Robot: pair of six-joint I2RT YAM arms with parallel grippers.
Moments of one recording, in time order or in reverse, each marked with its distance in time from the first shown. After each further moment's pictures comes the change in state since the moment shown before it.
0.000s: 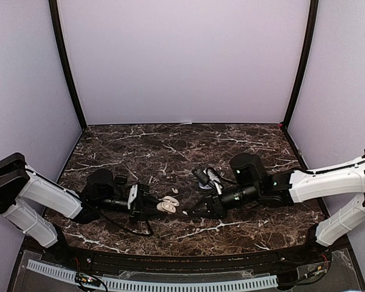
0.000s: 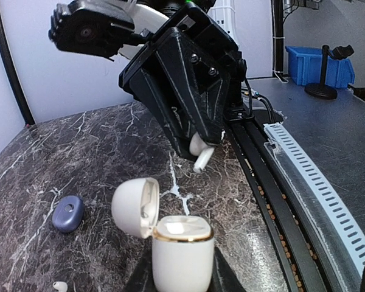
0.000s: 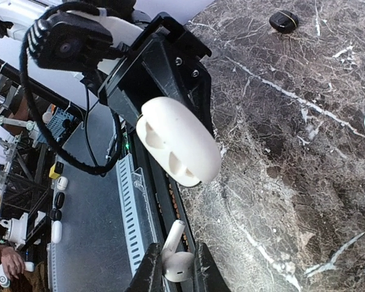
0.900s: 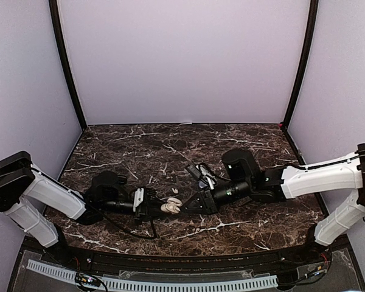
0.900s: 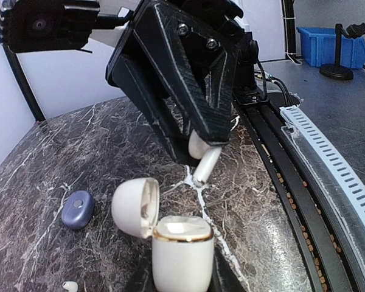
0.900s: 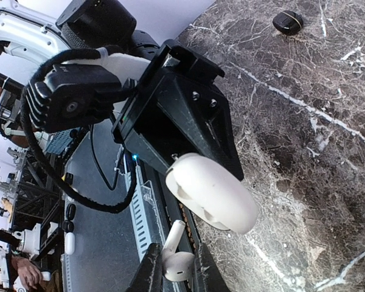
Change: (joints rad) left arm -0.045 0.053 0.023 -0.003 -0.108 0.086; right arm 0.000 0.084 0.079 0.009 -0.025 0.093
